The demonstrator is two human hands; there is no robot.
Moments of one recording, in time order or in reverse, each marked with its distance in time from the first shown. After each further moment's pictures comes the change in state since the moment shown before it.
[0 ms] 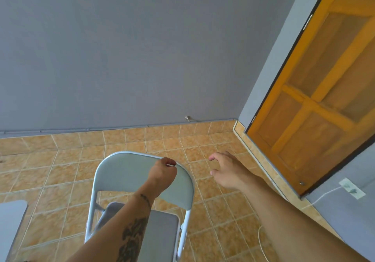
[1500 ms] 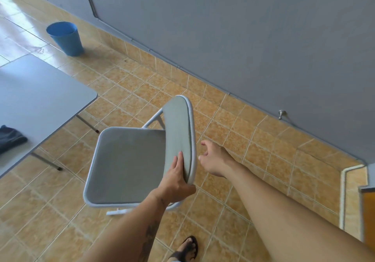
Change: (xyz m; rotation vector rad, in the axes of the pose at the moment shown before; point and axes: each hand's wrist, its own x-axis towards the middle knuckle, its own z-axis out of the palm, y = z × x) left_hand 0.127 -0.059 0.159 0.172 0.313 -0.330; right_hand 0.288 0.038 0.070 -0.064 -0.658 -0.441
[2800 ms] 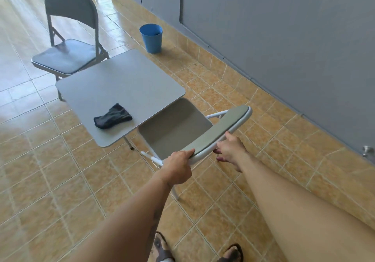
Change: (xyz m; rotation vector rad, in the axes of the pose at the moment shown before) left_hand -0.125 -0.201 -0.212 0.114 0.216 -0.161; right_hand 0.042 -0.219 0.203 0.515 -0.055 0.043
